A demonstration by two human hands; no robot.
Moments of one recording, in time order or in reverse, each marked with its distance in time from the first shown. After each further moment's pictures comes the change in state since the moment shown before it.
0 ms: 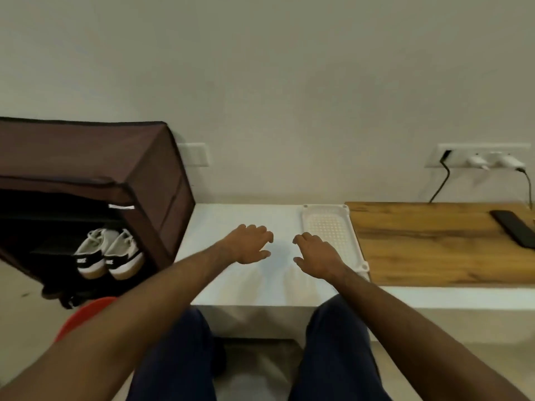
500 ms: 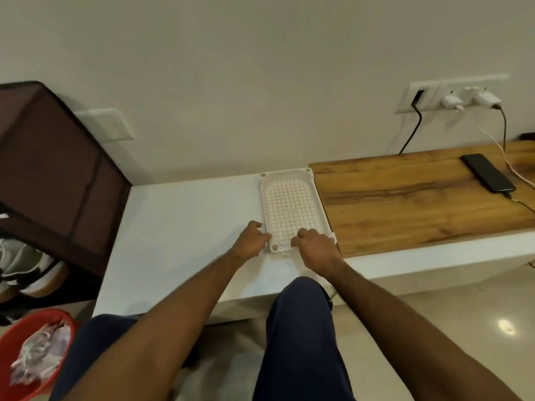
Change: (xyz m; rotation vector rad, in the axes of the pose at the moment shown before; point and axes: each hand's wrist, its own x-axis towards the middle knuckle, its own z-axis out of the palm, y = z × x) left_hand 0.136 0.098 0.088 -1.253 -0.081 -0.490; right_hand -0.011 0.121 0.079 -0.147 -0.074 0.037
